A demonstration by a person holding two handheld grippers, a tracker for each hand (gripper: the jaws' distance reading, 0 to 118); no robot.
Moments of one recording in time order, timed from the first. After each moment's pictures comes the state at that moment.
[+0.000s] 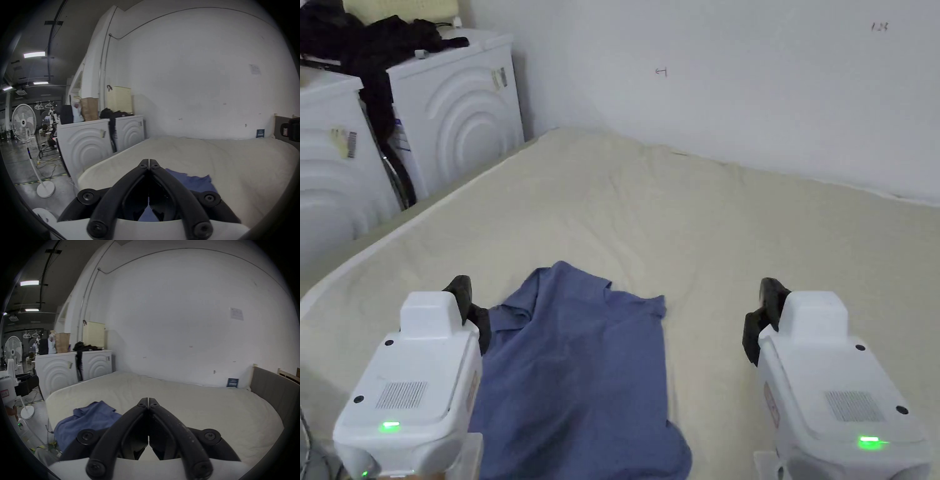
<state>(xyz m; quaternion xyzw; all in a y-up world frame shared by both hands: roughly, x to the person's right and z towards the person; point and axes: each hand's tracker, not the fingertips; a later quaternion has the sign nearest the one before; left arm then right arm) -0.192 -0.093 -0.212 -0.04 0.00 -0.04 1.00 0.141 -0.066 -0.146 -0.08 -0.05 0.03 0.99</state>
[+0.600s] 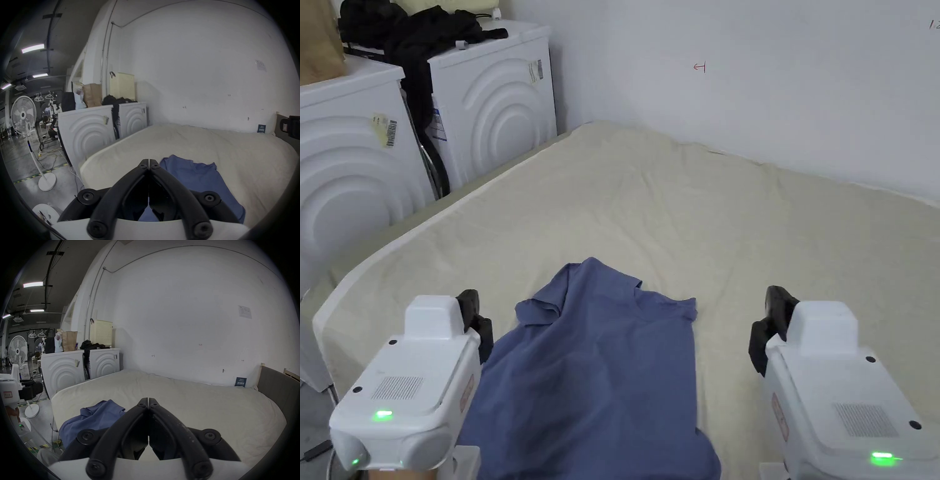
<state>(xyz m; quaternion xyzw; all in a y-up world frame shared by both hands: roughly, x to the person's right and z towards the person) -0.218 -0.108 -0.230 -0.12 -0.01 -0.03 0.99 0.128 -0.072 -0.158 -0.09 -0.03 0.03 0.99</state>
